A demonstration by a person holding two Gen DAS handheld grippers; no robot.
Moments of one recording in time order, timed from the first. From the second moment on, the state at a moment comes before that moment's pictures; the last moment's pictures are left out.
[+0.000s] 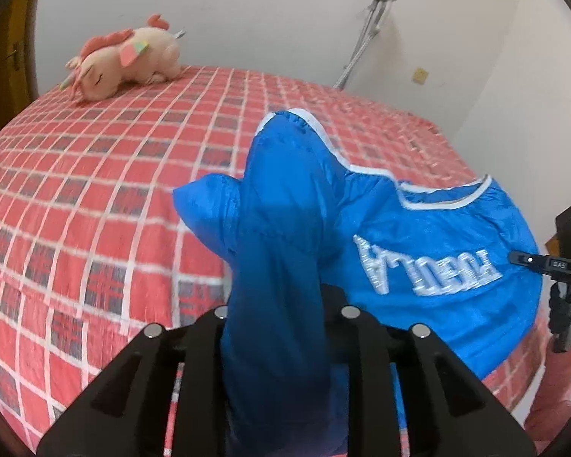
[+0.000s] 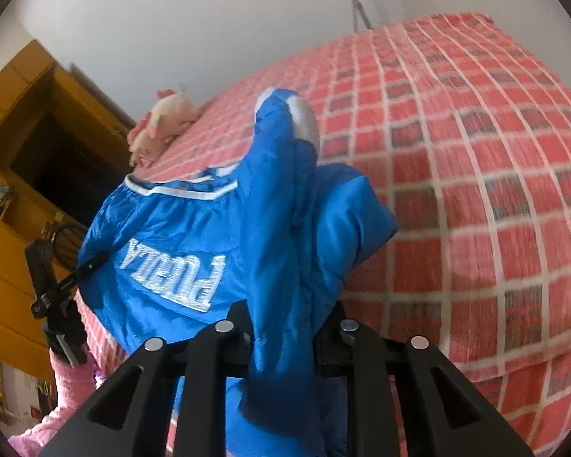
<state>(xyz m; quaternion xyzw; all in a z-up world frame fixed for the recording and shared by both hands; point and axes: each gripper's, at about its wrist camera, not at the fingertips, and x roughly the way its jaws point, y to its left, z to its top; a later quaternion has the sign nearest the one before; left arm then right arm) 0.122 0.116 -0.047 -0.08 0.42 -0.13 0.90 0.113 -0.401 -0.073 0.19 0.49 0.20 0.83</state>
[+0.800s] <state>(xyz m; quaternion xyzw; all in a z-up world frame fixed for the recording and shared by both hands) 0.107 0.135 -0.081 -0.10 0.42 -0.10 0.90 0.090 -0.408 -0.104 0.17 0.46 0.15 0.86</state>
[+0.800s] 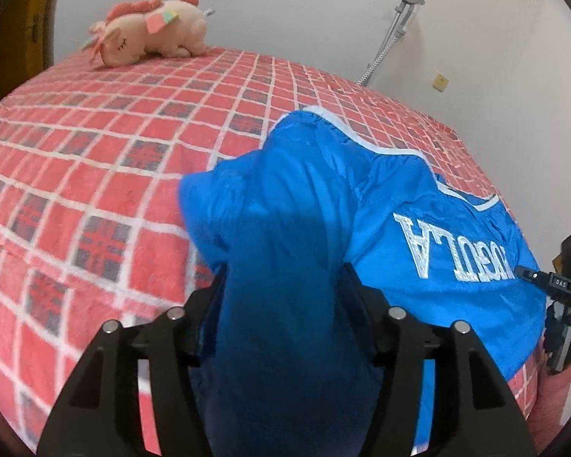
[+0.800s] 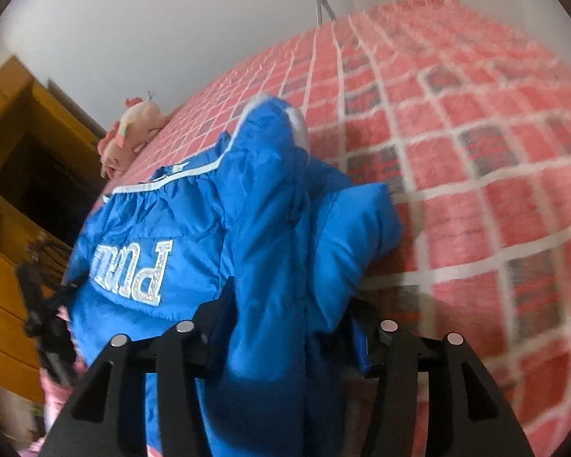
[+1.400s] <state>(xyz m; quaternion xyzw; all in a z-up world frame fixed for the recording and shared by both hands) 0.043 0.055 -0.048 -0.01 0.36 -0.08 0.93 0.015 -0.339 -0.058 0.05 0.38 0.12 0.92</state>
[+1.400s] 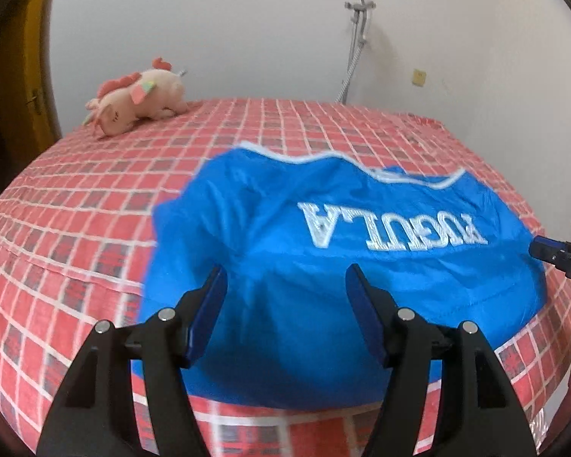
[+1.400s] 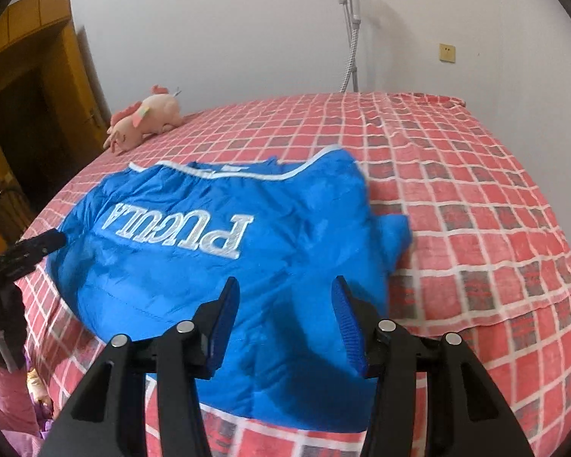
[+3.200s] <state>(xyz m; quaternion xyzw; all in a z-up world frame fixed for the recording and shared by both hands) 0.024 0.143 -0.107 -0.24 0.47 -0.09 0.85 0.025 -0.332 -0.095 0.06 0.39 0.09 0.91</state>
